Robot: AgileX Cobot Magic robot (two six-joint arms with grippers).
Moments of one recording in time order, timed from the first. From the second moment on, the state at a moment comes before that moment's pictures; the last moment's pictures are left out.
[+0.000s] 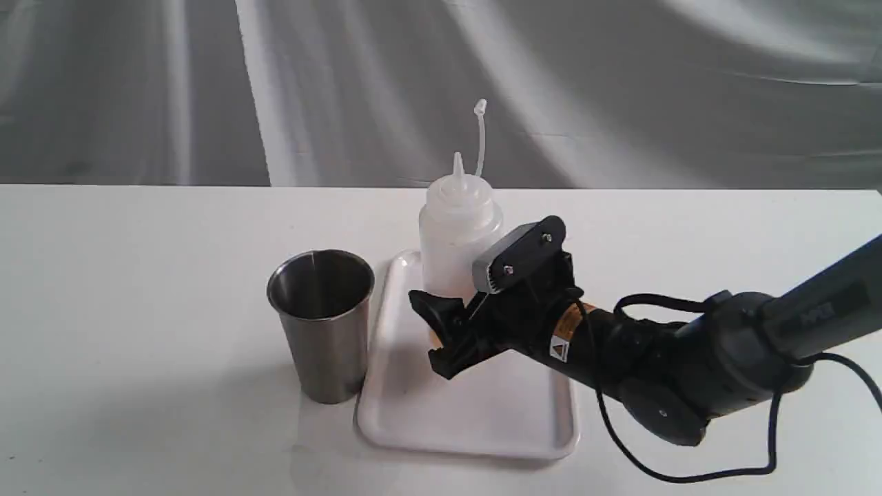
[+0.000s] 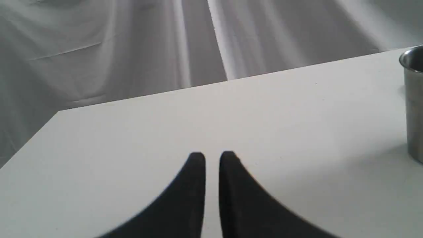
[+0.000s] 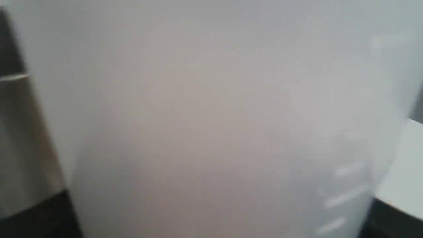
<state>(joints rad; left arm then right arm) 0.06 0.00 0.00 0.18 0.25 0.04 0.27 2.19 -1.00 -0.42 -0.90 0.11</state>
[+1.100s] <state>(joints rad) 0.06 0.00 0.00 0.18 0.25 0.04 0.27 2.28 -1.03 -0.40 -0.93 0.12</state>
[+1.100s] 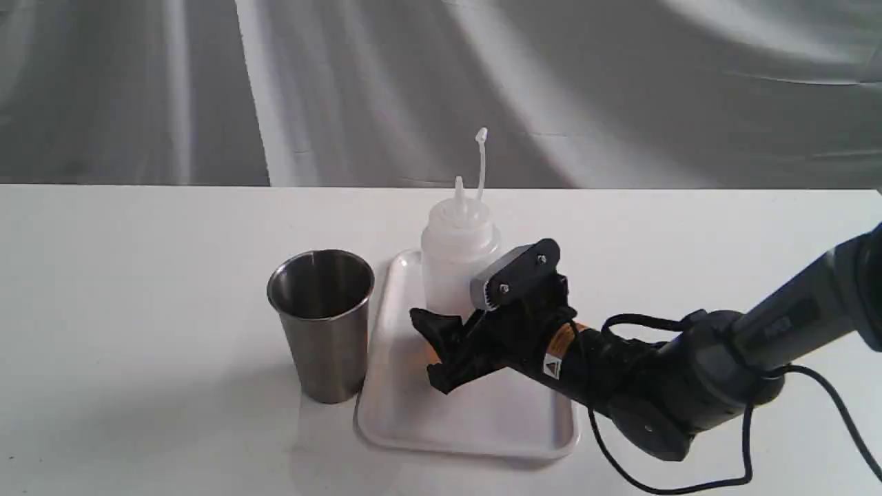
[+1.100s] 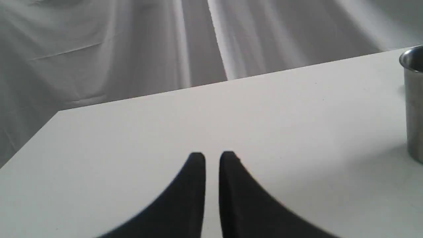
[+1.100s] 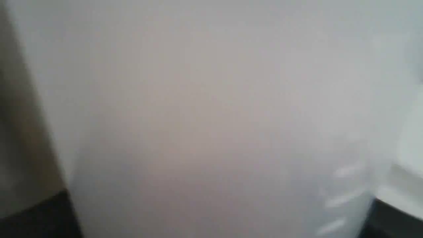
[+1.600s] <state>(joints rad) 0.06 0.00 0.00 0.18 0.25 0.04 0.27 2.28 -1.00 -0.40 -0.97 0.12</state>
